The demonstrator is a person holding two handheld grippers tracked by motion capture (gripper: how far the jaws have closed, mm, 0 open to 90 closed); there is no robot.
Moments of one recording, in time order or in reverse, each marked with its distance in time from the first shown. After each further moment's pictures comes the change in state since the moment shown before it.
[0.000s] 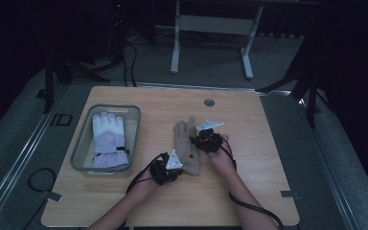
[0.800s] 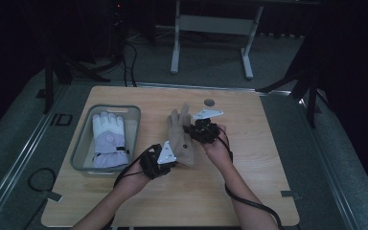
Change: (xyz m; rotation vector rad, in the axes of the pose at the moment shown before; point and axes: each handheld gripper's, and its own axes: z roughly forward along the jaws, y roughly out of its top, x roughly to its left) left arm 0.007 0.030 -0.063 0.004 0.063 0.082; right arm 0.020 0.051 -0.031 -0.106 0.035 -0.014
